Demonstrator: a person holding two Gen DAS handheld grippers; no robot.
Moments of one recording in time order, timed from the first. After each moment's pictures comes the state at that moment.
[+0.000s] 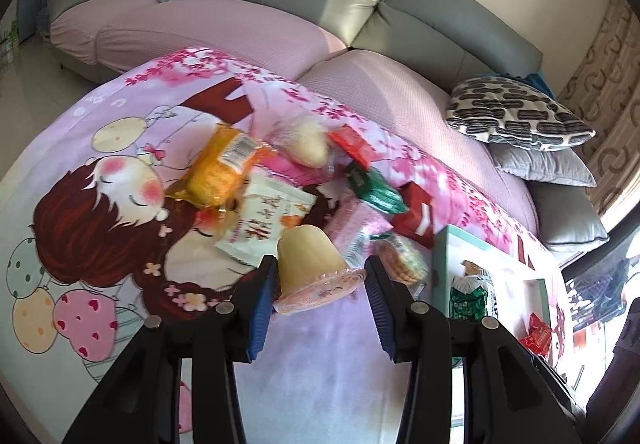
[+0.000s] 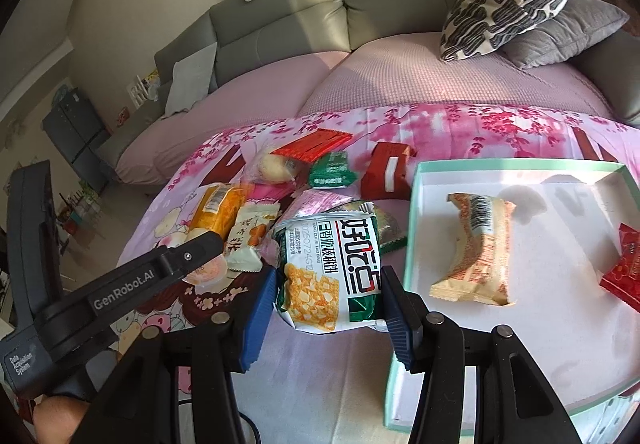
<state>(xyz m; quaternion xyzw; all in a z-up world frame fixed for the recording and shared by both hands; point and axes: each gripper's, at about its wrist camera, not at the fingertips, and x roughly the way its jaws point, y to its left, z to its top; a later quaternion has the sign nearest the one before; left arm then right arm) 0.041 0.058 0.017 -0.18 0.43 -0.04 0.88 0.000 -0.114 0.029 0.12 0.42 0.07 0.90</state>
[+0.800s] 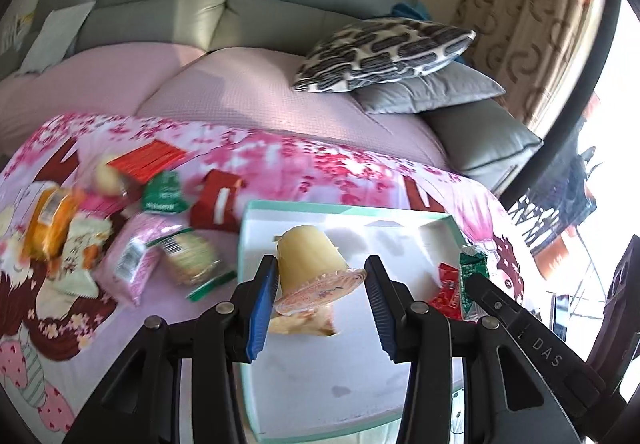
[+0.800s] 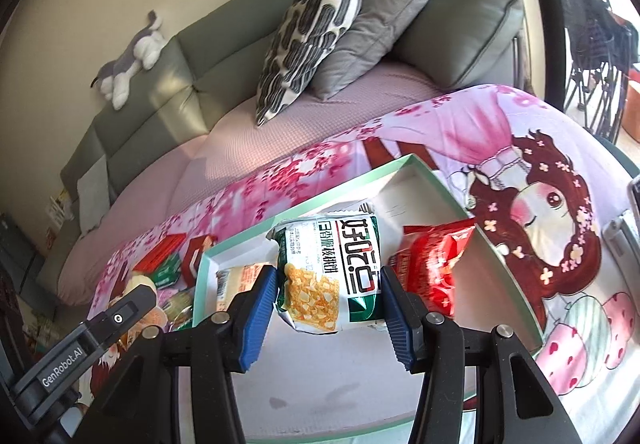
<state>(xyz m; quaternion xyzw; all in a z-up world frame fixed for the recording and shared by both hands) 0.027 -0.118 0.055 -0.06 0.41 -0.21 0.89 -0.056 -0.297 0.053 0.23 0.35 -0.14 0.90</state>
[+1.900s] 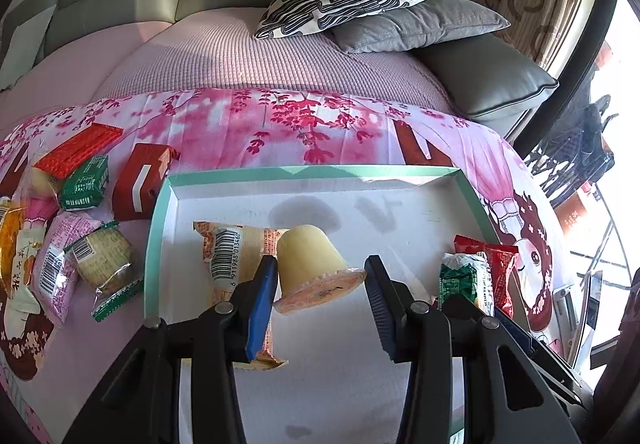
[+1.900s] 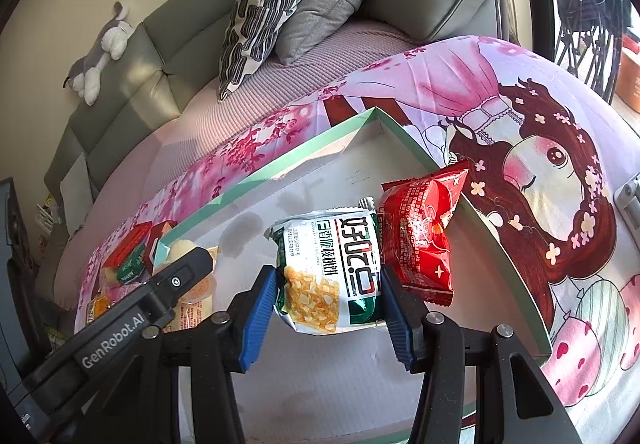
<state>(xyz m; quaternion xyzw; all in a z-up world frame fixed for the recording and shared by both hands) 0.058 -0.197 0.005 0.00 0.47 -0.21 0.85 -0.043 -0.324 0.008 0.26 0.40 -0.15 0.87</state>
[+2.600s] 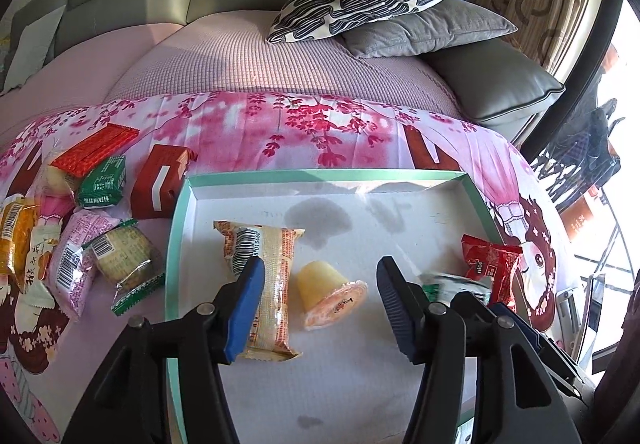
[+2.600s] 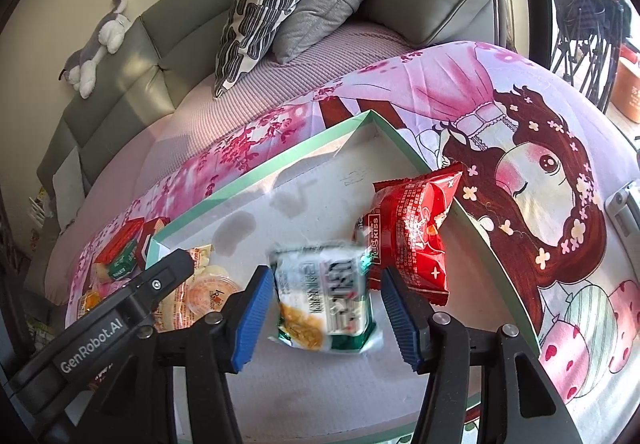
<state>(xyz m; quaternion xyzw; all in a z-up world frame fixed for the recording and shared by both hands) 0.054 -0.188 0.014 0.00 0.47 -0.19 0.86 -0.043 -0.322 0.012 0.23 0.41 -0.17 0.87</state>
